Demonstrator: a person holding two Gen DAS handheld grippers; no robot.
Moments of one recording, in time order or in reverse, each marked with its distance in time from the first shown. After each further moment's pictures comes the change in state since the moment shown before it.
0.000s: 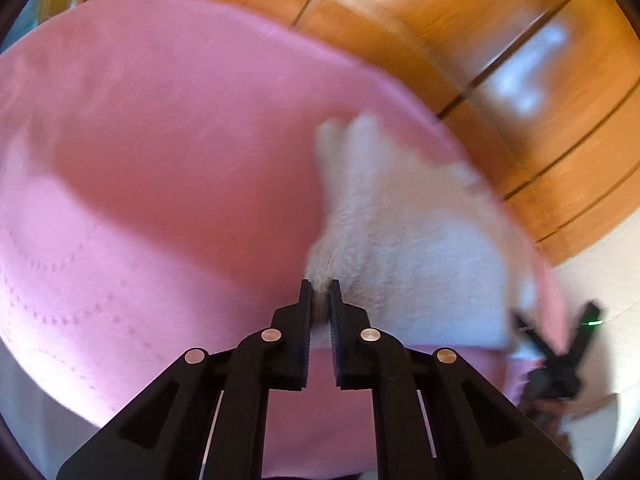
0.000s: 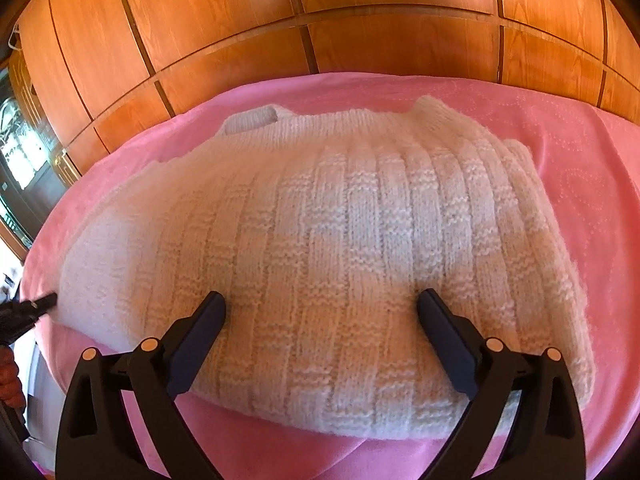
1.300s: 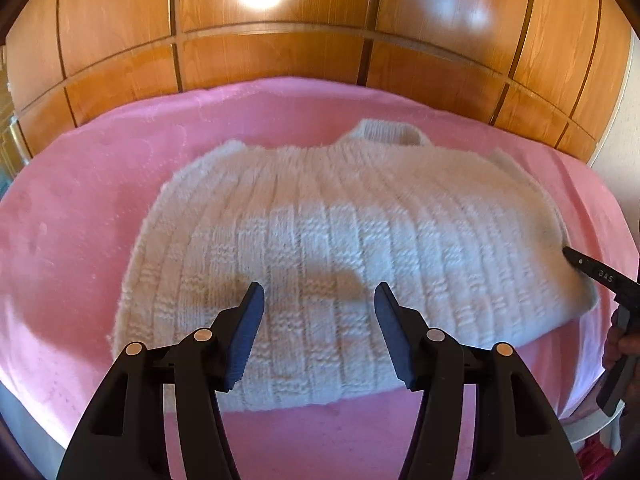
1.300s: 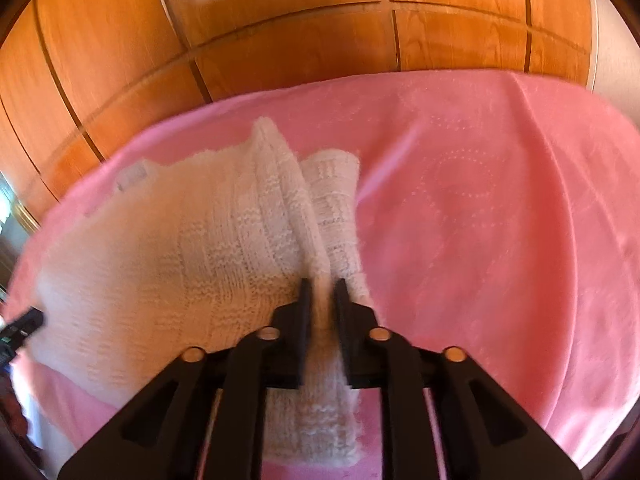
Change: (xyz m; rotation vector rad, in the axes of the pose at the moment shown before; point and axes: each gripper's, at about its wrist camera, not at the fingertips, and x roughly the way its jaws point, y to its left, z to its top) left arm 0.041 -0.167 -0.006 0.440 -0.102 0.165; right arm -0.029 -0.114 0.010 0.194 -0.024 -0.098
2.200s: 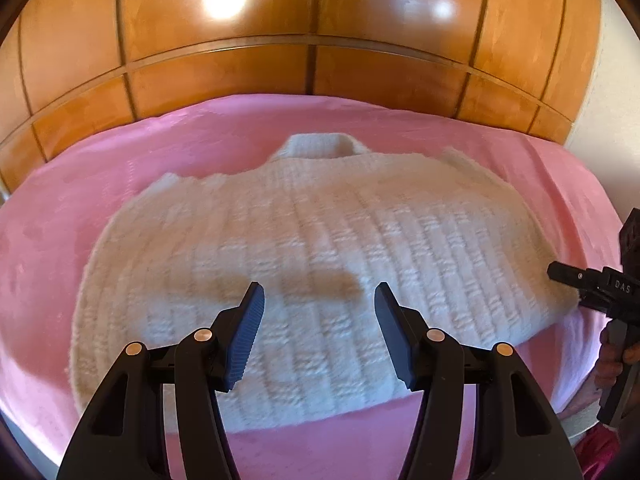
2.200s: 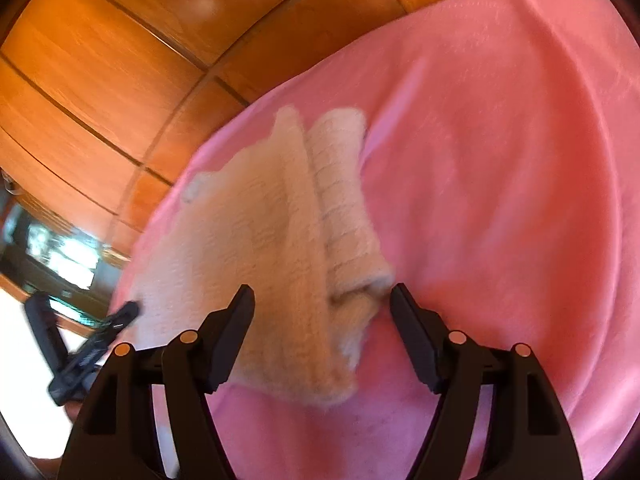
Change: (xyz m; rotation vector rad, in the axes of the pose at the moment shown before) left arm 0.013 -0.059 0.016 0.095 -0.014 -0.074; right arm -0.001 -0.048 -0.011 0.226 0.127 0.389
